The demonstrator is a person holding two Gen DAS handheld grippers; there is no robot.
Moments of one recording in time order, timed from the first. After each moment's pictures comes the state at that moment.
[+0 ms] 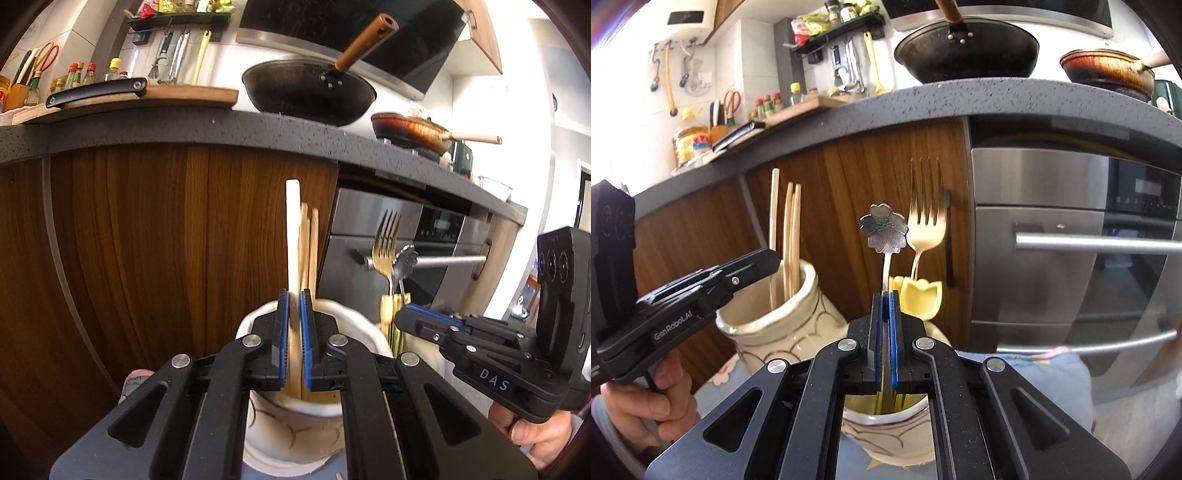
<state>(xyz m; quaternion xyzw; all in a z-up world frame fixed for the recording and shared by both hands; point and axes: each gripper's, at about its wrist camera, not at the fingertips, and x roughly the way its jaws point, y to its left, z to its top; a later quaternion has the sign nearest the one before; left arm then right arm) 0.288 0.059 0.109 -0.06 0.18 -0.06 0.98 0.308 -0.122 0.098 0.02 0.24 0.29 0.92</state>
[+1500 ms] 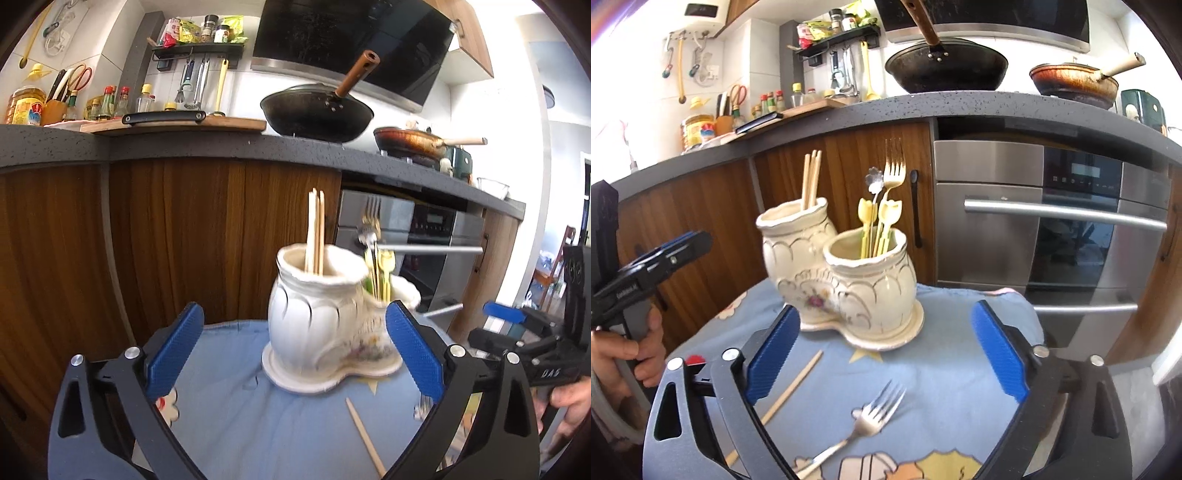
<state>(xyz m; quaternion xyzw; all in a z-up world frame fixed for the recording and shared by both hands) 0.170 0.070 0.092 -0.04 0.15 -0.03 0.99 0.199 -0.187 0.081 0.00 0.23 0.26 0.94</state>
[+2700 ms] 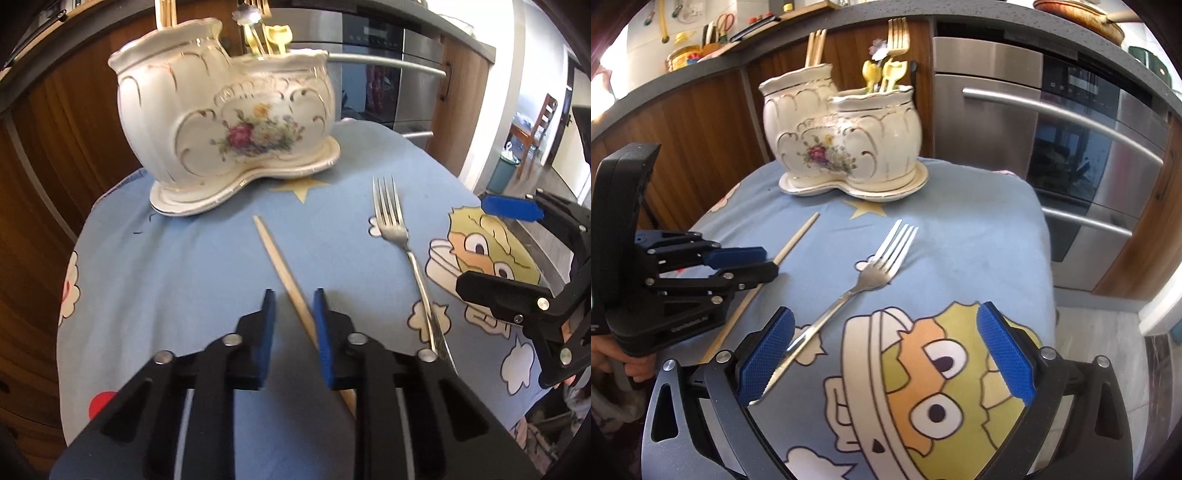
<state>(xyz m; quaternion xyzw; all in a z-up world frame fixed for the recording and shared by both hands) 0.183 -0.013 -0.010 0.08 0.41 -0.11 0.90 0.158 -0.181 0.016 -0.05 0.38 0.24 0.89</state>
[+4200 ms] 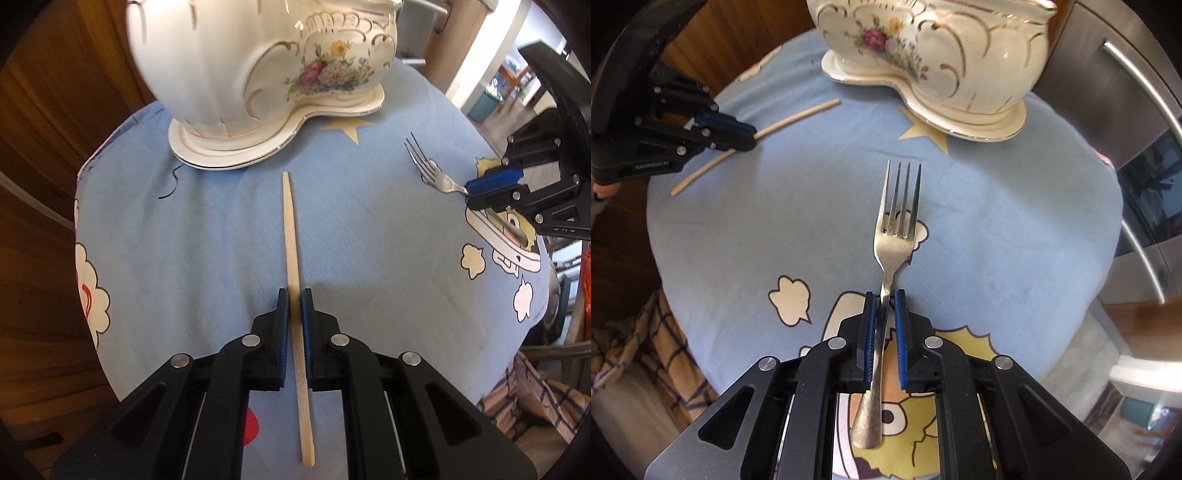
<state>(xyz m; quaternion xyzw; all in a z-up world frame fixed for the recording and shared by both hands) 0.239 0.050 0.000 0.11 0.58 -0.17 0.79 0.220 -0.143 0.010 -0.25 0.59 0.35 0.69</state>
